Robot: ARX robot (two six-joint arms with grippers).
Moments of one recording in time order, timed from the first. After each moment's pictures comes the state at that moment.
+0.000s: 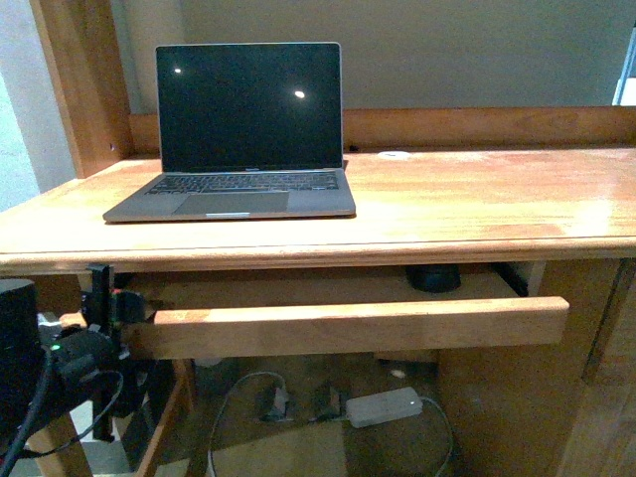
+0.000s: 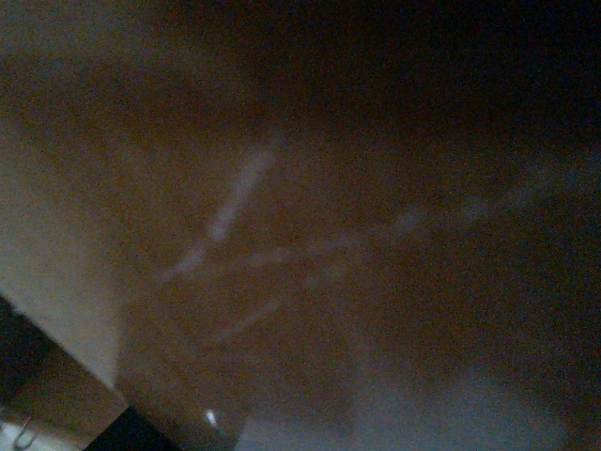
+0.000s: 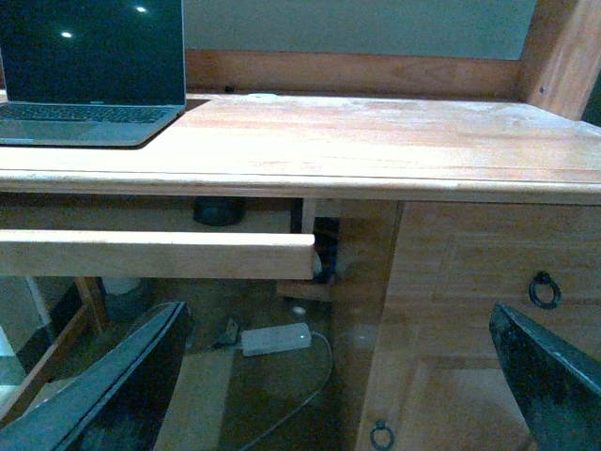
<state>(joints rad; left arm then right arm) -0.05 2.28 0.93 1.07 0.18 -1.43 0.00 0.01 0.02 0.00 0.00 0.00</state>
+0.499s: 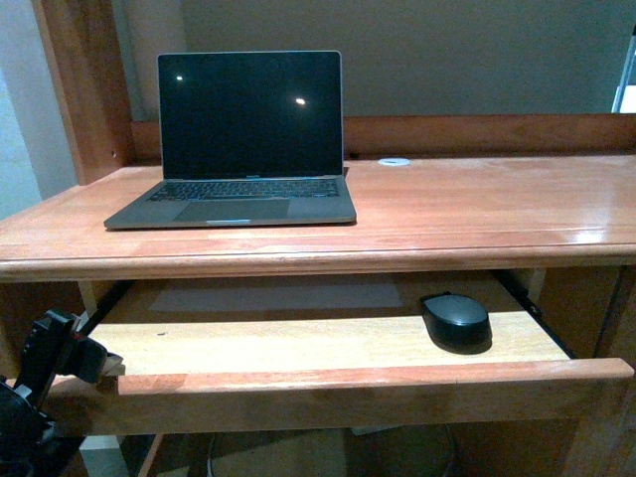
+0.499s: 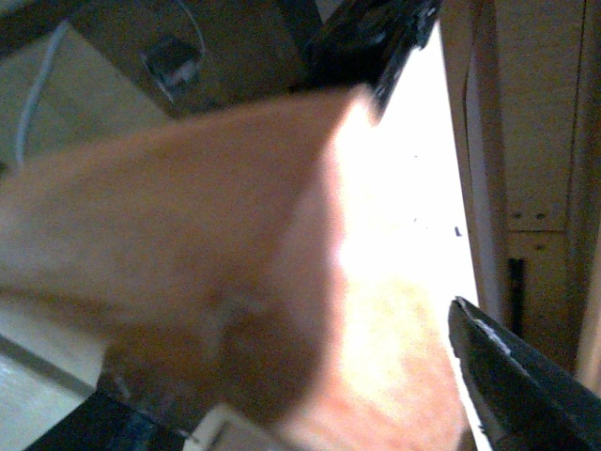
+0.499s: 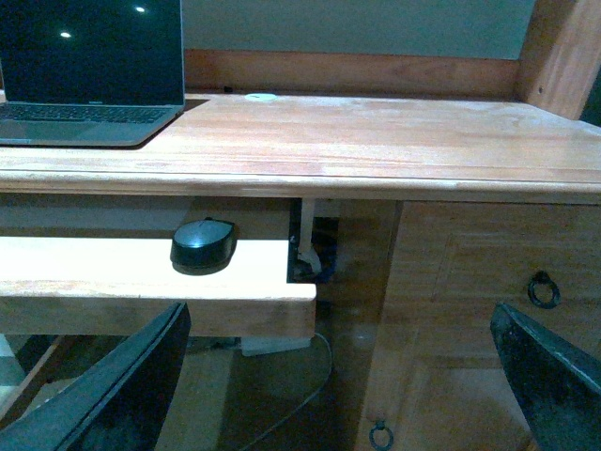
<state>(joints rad) -0.04 1.95 0.62 0.87 0.13 -1.10 0.00 0.01 0.02 0.00 0.00 0.00</state>
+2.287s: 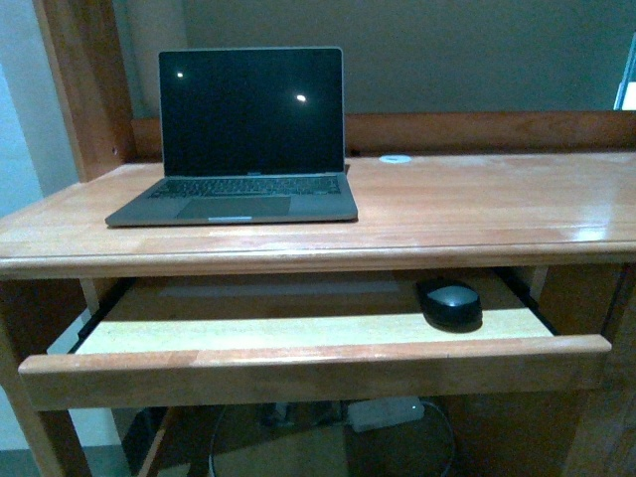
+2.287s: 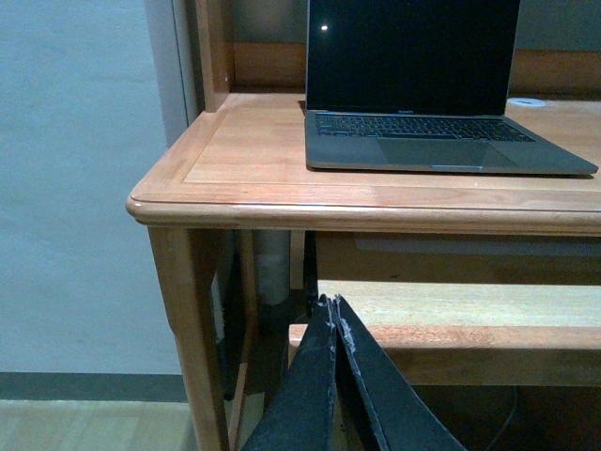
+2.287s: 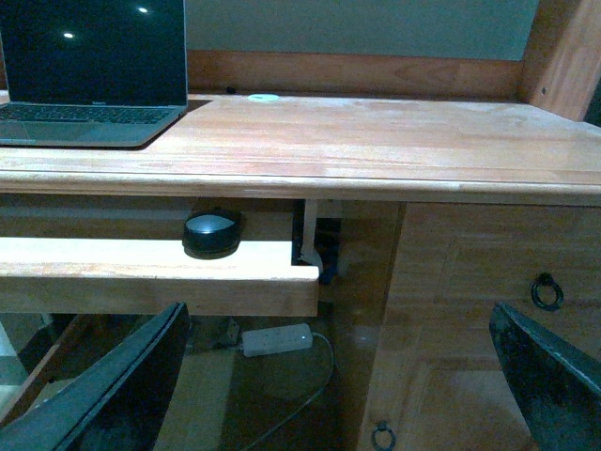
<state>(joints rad) 0.00 0.87 0.11 0.75 0.00 0.00 0.00 0.01 0.02 0.00 0.00 0.00</state>
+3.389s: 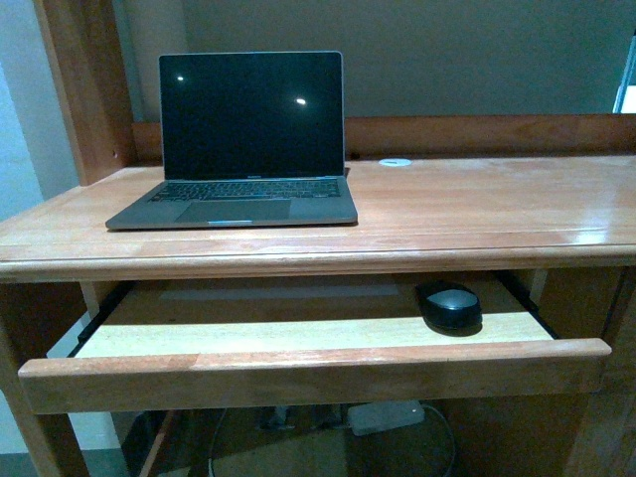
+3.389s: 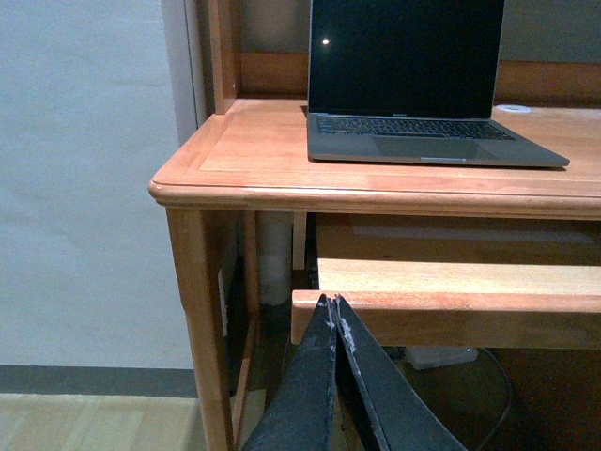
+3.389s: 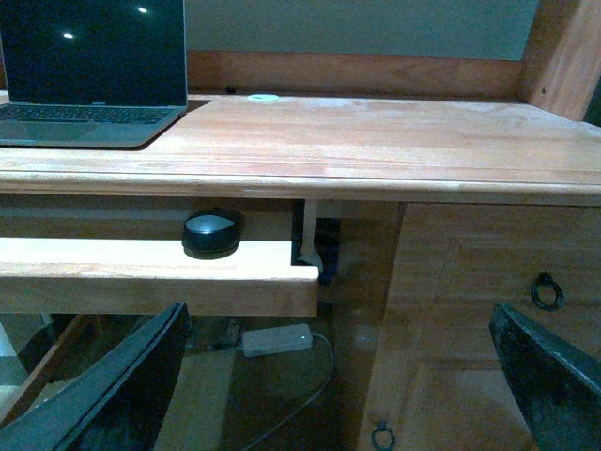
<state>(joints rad) 0.00 0.32 0.01 0.32 0.00 0.00 0.00 0.01 0.02 0.00 0.00 0.00</state>
